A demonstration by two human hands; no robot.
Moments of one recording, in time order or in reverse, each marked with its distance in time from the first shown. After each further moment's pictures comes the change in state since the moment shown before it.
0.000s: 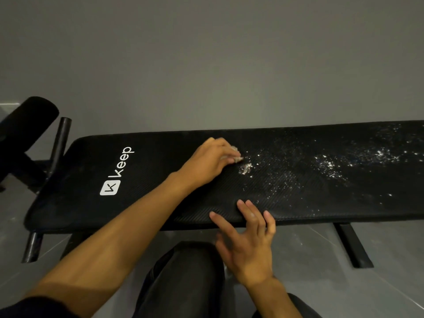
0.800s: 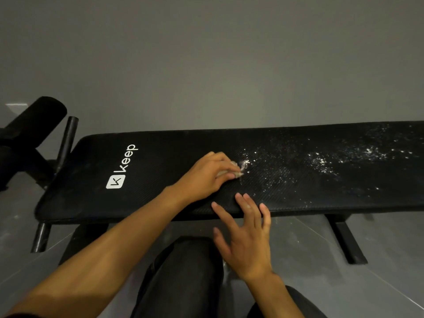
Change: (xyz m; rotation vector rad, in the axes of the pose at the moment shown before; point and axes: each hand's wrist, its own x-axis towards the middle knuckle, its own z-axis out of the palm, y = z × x) left_hand -0.043 0.027 0.002 -0.050 -0.006 0.051; right_hand -0.004 -0.006 -0.018 -0.046 -0.115 0.033
